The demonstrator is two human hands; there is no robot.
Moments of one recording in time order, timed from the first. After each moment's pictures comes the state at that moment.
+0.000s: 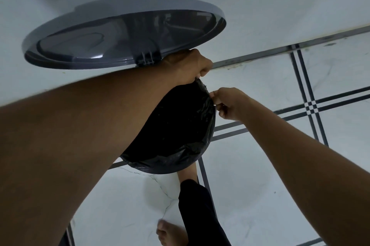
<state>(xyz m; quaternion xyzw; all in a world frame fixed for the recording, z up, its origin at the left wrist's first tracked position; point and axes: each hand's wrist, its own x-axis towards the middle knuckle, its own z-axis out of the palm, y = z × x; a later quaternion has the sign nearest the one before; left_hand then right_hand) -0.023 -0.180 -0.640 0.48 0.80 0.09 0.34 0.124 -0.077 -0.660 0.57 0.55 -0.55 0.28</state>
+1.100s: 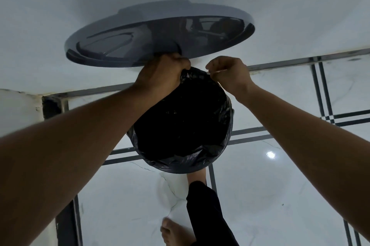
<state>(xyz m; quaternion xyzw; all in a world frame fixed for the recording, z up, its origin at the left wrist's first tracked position) -0.036 -0.286 -0.637 0.43 0.89 0.14 0.10 0.050 -0.098 -0.654 0.36 0.78 -0.50 0.12</state>
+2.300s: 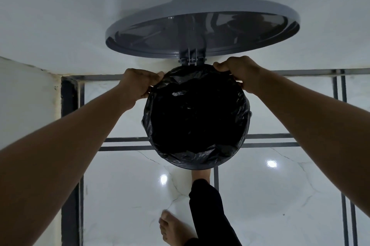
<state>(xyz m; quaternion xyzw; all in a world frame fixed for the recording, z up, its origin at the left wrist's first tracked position) -0.043 -0.391 -0.659 -0.19 0.76 0.49 0.38 0.004 -0.115 -0.653 0.45 0.67 -0.52 0.28</state>
